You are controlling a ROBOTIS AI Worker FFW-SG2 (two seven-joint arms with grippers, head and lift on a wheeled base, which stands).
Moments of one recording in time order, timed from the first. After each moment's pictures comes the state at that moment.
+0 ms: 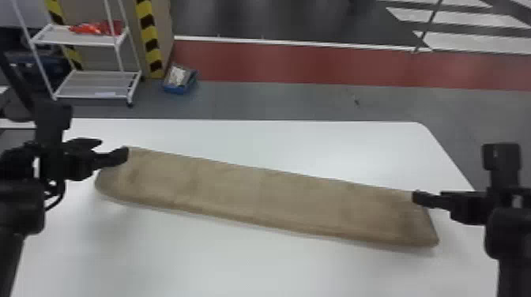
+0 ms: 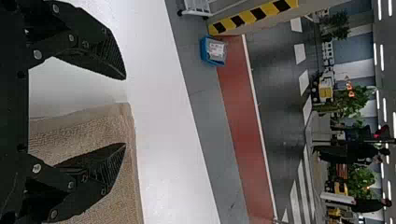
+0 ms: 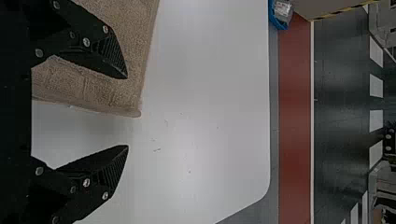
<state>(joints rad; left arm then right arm) -0.31 0.16 0.20 -1.36 -0.27 0.54 -0.60 -0.15 -0.04 -0.51 -1.77 0.62 0.93 0.89</state>
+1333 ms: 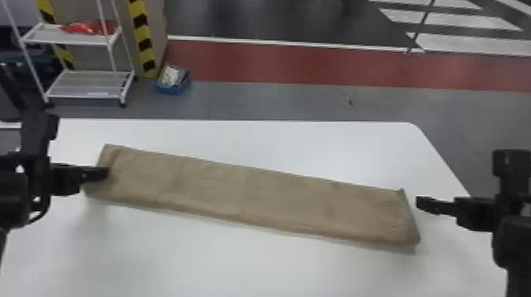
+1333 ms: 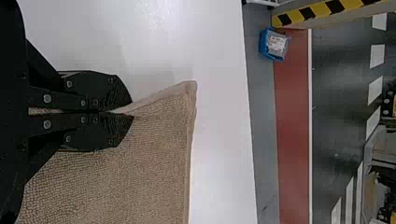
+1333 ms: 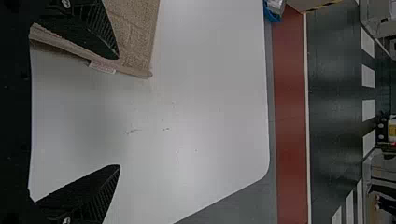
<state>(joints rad) -0.32 0.18 0.19 -1.40 -0.27 0.87 -0.66 -0.11 -0.05 -0.55 -1.82 0.58 0.95 0.90</state>
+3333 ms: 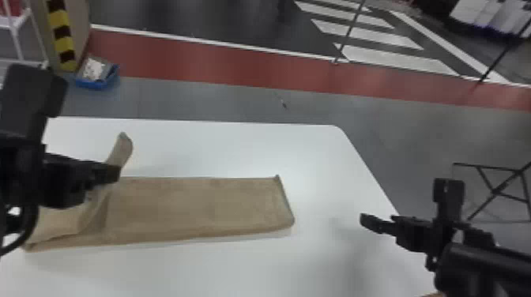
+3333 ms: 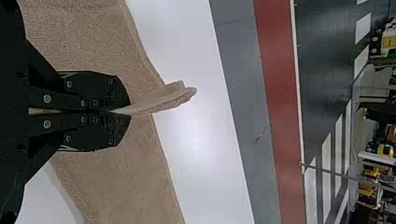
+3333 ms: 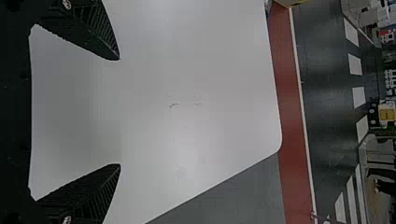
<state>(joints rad) -0.16 0.01 -0.25 -2.27 -0.38 1.57 -0.59 0.05 -0.05 -0.69 -1.93 0.43 0.94 0.92</state>
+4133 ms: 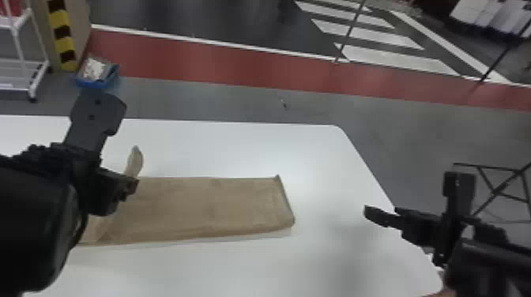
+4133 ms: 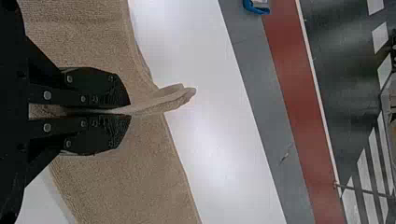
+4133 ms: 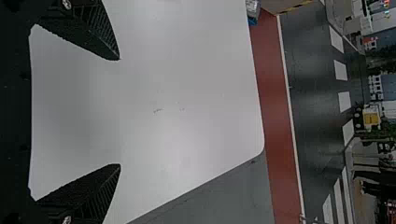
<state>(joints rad) -0.18 0.00 -0.38 -2.18 -0.29 1.57 -0.30 0.05 -0.06 -0.69 -1.99 0.40 0.98 0.94</state>
